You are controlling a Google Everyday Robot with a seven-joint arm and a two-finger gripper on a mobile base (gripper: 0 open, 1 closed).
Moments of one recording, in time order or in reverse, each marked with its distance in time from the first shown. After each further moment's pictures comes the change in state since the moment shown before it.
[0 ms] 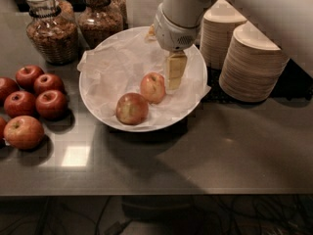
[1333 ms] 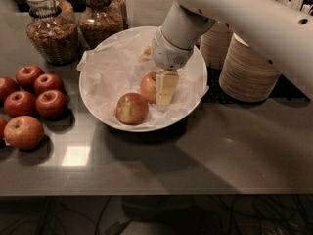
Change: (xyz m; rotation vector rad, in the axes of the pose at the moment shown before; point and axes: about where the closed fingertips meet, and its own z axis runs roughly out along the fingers) arm -0.010 0.017 0.049 -0.072 -0.173 0.052
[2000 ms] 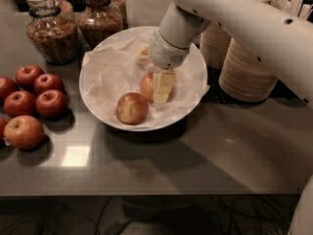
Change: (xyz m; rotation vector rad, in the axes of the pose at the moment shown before) arm -0.001 -0.011 0.014 -0.026 -0.027 -0.001
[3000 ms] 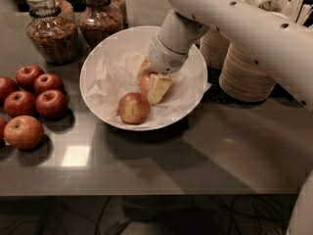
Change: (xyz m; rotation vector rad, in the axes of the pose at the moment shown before) arm 0.000 0.007 0.010 -0.023 -0.016 0.014
